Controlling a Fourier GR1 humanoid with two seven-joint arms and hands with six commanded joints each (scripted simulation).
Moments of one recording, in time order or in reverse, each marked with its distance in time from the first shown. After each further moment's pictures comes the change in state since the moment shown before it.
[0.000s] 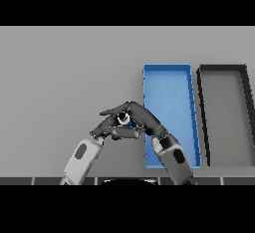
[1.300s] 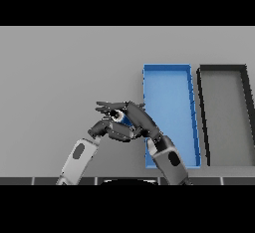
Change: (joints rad) left arm -0.006 0.033 0.014 -0.016 -0.108 -0.014 0.107; right arm 0.005 0.051 0.032 0.006 0.085 -0.071 0.022
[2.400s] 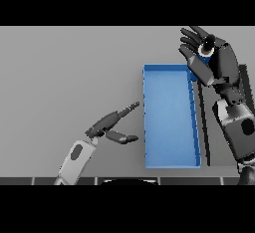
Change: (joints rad) left arm 0.017 0.037 -0.007 -0.005 -0.009 -0.006 0.004; right arm -0.390 -0.751 -0.360 0.084 -0.614 -0.526 0.024
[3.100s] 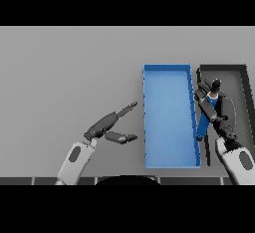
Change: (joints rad) left arm 0.001 -0.009 -0.008 -0.013 0.013 0.010 0.046; right arm 0.714 -0.077 0.074 -0.210 -0.036 -0.295 -0.004
